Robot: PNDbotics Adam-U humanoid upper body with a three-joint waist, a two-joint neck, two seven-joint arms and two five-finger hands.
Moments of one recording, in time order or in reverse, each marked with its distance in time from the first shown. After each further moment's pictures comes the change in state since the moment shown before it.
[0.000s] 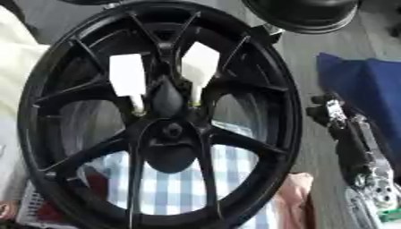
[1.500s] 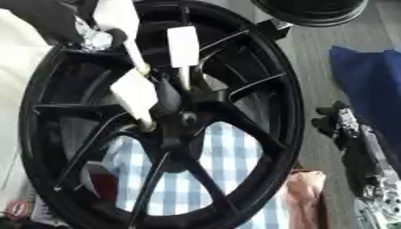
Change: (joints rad) left arm -0.662 -0.277 -0.603 -0.212 -0.385 0.186 -0.488; right arm -0.017 0.003 0.040 0.038 -0.002 0.015 0.022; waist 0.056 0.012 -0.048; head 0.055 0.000
